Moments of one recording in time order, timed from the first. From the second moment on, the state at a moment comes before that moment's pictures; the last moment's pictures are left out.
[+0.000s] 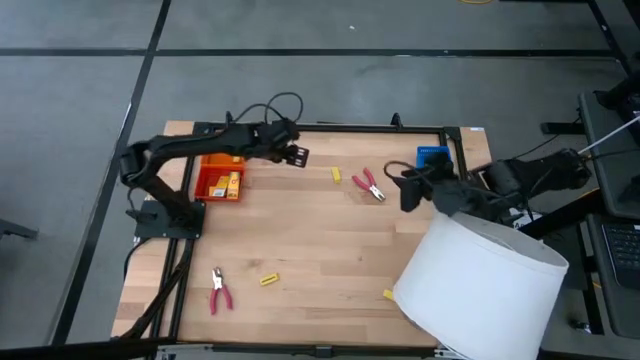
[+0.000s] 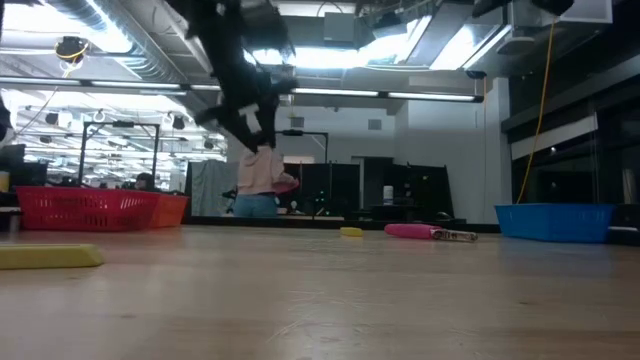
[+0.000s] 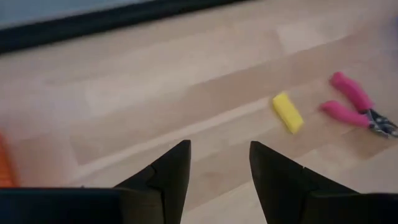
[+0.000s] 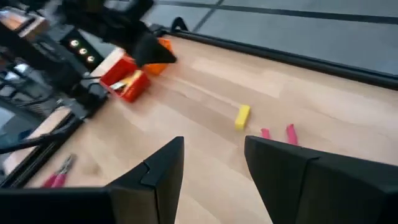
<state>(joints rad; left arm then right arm) 0.41 1.52 1.19 -0.67 -0.23 -0.79 0.34 1.08 1.27 -1.02 0.74 1.12</state>
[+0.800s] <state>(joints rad) 0.17 1.33 1.19 -0.82 -0.41 -0.58 -0.08 1.40 1.27 -0.51 0.22 0.83</state>
